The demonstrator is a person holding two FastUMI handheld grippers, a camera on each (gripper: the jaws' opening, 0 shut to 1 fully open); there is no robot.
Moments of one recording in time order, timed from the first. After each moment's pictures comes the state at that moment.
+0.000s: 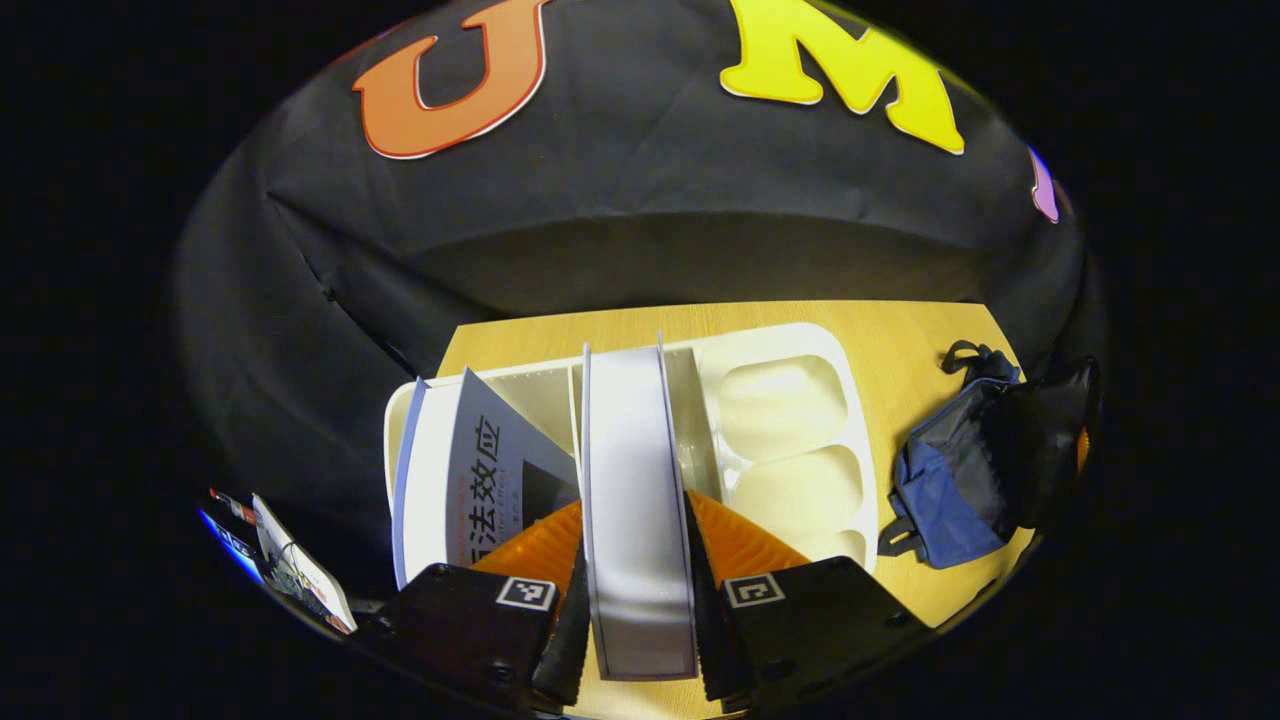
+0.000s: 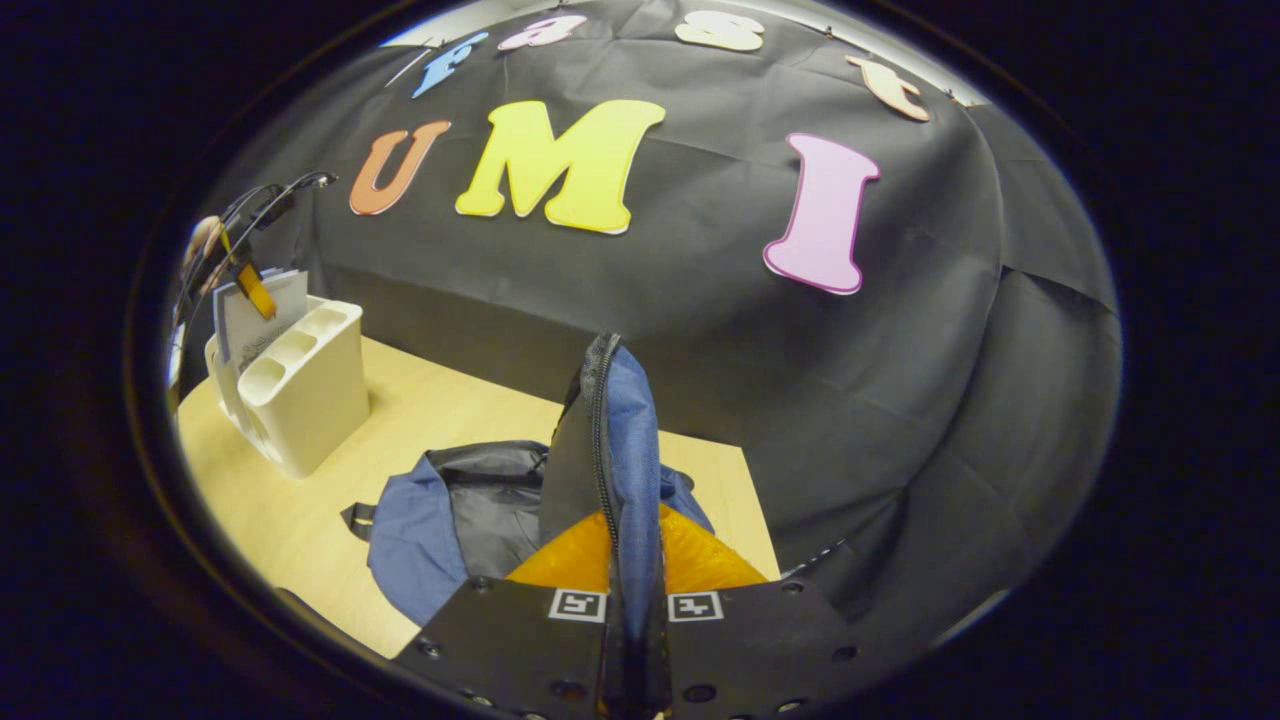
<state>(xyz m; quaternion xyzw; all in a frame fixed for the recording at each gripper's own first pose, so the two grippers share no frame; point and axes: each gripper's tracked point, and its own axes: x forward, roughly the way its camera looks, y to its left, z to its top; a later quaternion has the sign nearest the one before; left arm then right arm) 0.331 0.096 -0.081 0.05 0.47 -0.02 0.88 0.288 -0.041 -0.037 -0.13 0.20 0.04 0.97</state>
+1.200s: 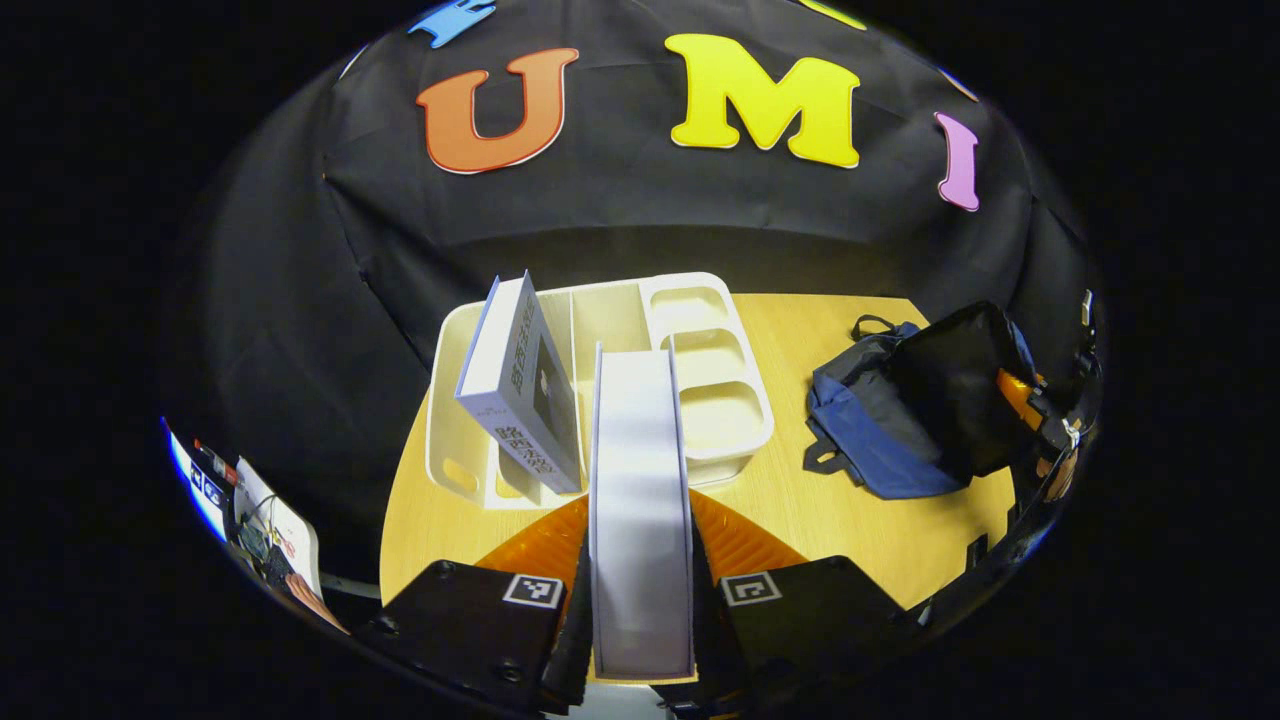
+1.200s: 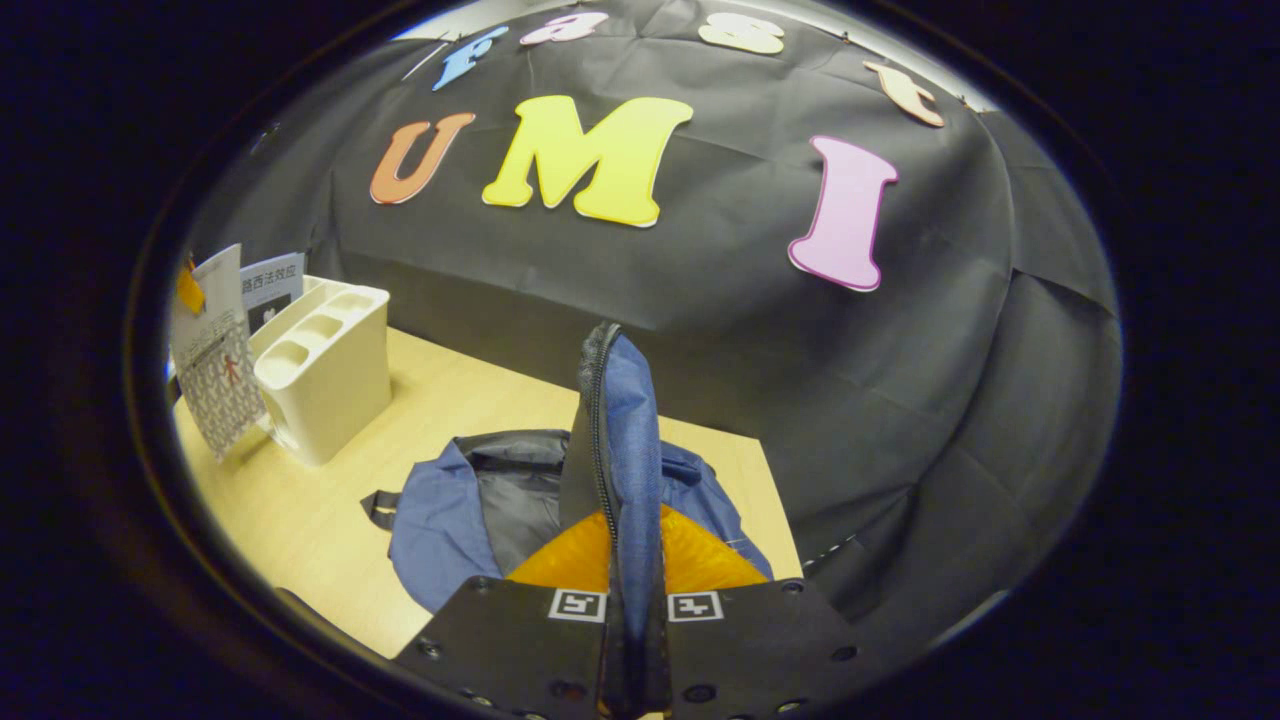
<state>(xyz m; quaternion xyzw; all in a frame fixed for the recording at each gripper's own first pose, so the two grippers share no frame) 0.139 0.077 -0.034 0.02 0.40 -0.05 0.91 0.271 -0.016 -0.051 -0.13 0.21 0.05 0.97</state>
